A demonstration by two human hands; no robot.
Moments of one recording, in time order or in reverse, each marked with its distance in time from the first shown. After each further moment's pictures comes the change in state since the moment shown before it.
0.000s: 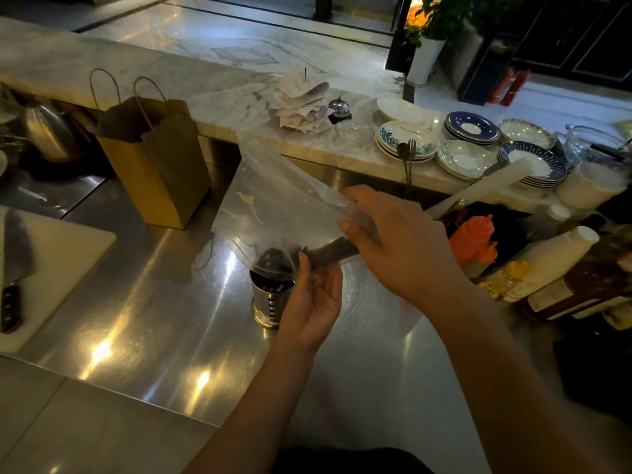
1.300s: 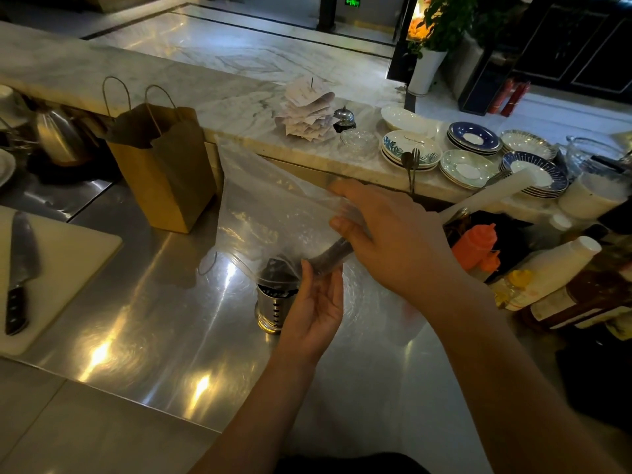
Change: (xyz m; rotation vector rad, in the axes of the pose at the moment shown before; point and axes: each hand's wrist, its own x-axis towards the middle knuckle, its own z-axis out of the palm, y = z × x) left_hand -0.009 0.004 0.007 -0.043 -0.005 -0.007; right_hand 0.012 -0.021 -0.006 -0.043 0.041 -0.079
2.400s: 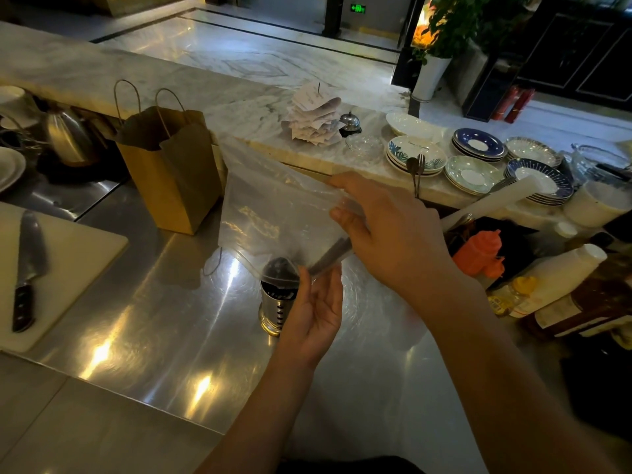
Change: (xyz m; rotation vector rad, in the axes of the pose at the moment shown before) left_hand -0.004 0.009 -0.008 0.014 -0.020 -0.022; right_hand 0.011 -0.004 0.007 -0.001 0.076 -0.034
